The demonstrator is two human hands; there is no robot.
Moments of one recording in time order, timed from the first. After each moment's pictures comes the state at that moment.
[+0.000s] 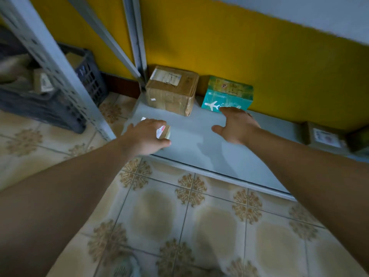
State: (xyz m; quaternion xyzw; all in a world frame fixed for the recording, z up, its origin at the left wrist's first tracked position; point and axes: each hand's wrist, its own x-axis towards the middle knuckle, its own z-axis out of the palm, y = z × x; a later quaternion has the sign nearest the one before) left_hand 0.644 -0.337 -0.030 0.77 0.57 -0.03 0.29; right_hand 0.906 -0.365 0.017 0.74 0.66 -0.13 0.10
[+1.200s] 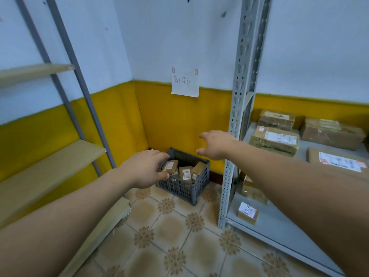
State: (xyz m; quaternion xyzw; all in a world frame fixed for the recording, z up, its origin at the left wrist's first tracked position) left_hand 0.234 -0.599 0.553 0.78 0.63 -0.06 0.01; right_hand 0.450 -0.506 0.557 0.55 0.83 -0.04 0.03
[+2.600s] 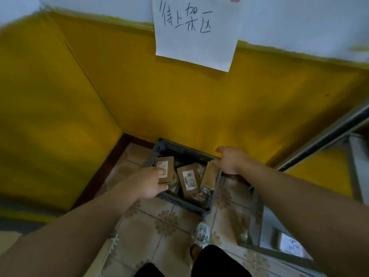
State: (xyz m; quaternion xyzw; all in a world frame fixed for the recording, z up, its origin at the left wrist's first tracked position) left_hand 0.058 0.018 0.300 0.73 0.58 -0.18 0.31; right_hand 0.332 0.054 0.318 0.66 0.68 -0.28 0.16
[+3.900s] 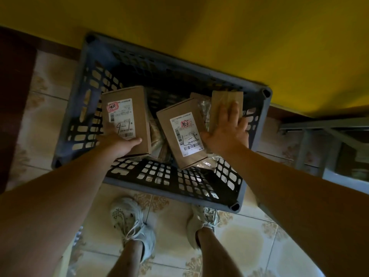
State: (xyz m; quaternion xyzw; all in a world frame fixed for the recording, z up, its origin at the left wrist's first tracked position) left_hand 0.011 0.204 -0.244 0.41 0.81 -0.16 0.39; right_hand 0.291 0.170 -0.171 0.78 0.53 -0.28 0.16
